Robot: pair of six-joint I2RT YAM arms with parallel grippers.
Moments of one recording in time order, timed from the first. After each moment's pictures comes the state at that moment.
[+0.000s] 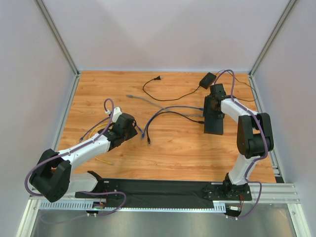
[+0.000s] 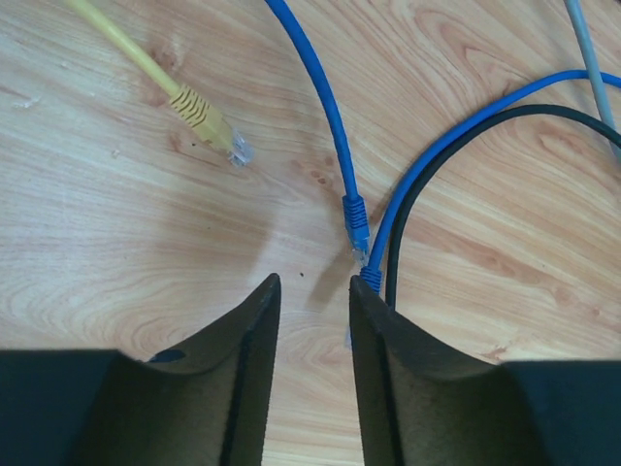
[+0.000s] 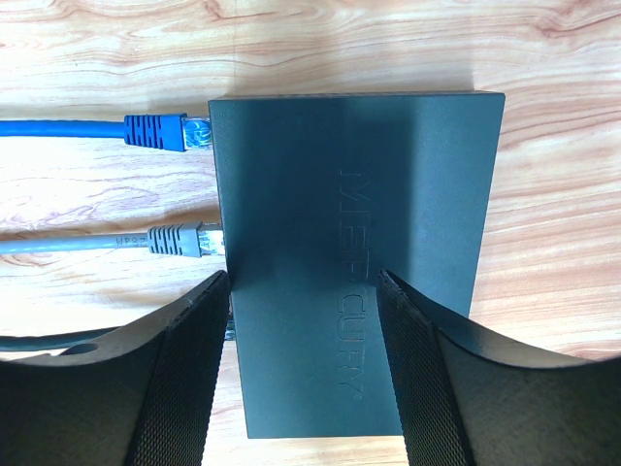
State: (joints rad) left arm -0.60 1.25 0.65 -0.24 -0.37 -0.97; right arm 0.13 1.81 1.21 -0.49 0.14 0.27
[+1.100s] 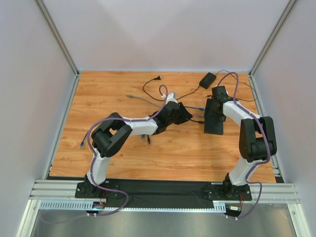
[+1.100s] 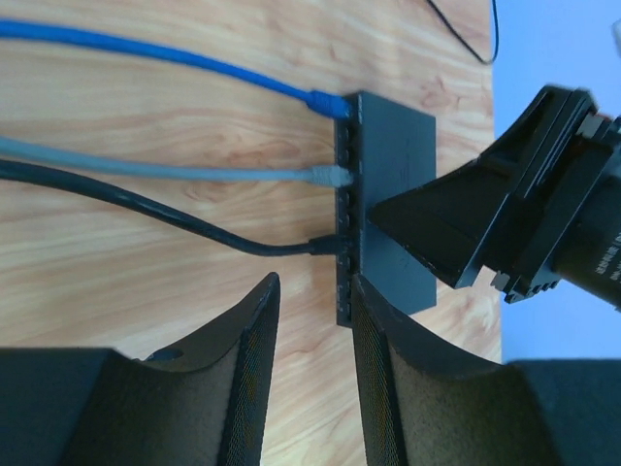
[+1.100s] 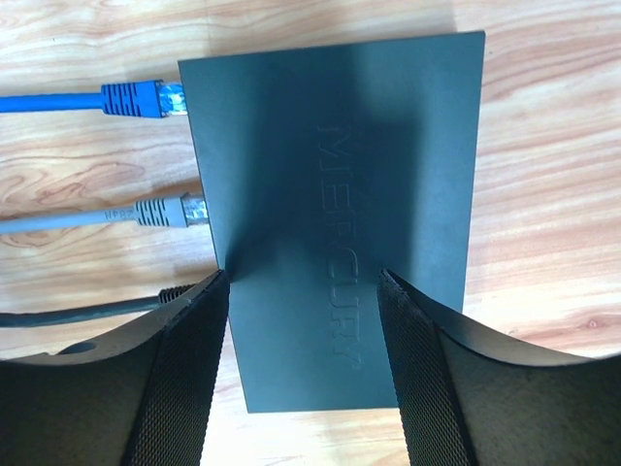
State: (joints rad) left arm -0.85 2.03 1.26 0.34 -0.10 -0.99; right arm 0.12 1.75 1.15 -0.48 0.14 0.33
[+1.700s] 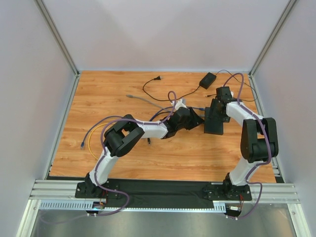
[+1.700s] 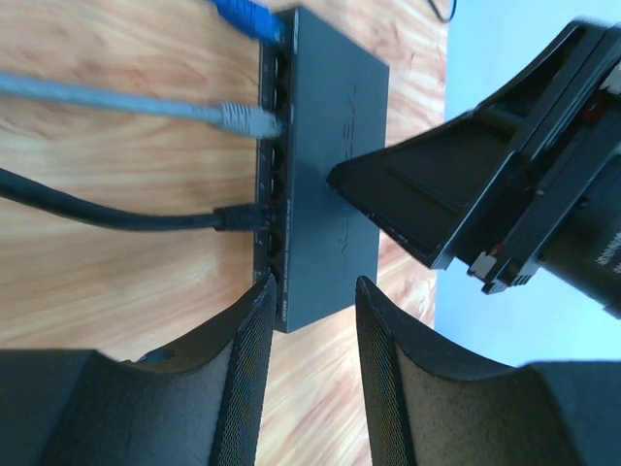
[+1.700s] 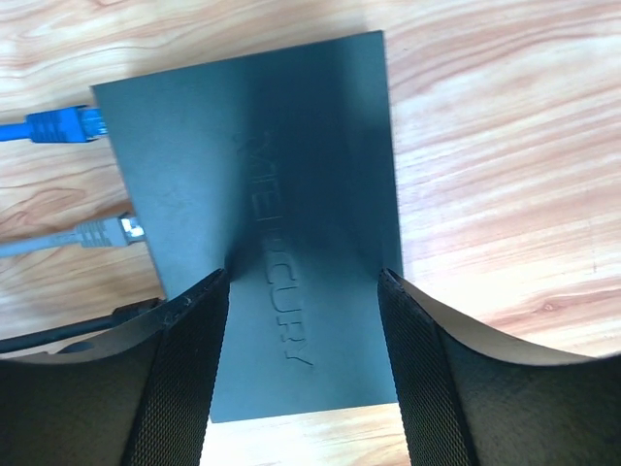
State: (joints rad) left arm -0.94 2.19 1.39 0.40 -0.08 -1.19; right arm 0.08 1.73 1.13 -0.48 0.18 0.35
